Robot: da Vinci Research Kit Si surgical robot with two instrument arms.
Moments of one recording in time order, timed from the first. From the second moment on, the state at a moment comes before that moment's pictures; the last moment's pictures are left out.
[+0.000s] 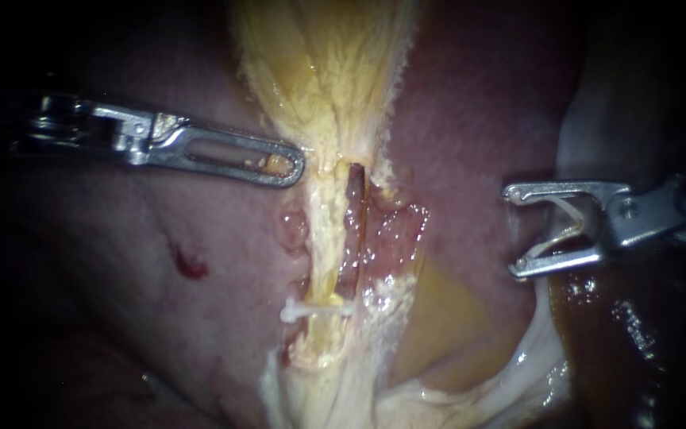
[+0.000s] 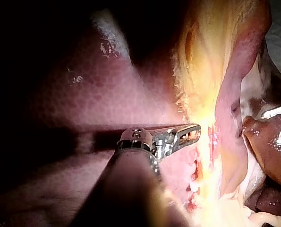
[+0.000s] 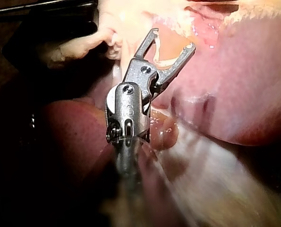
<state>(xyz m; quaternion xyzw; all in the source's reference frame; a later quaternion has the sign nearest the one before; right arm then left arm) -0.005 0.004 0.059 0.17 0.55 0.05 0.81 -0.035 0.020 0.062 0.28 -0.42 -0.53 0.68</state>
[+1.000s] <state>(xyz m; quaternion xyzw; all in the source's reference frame) -0.005 0.004 0.059 0.17 0.56 0.05 0.81 -0.029 0.022 0.054 0.28 -0.43 -0.55 0.67</state>
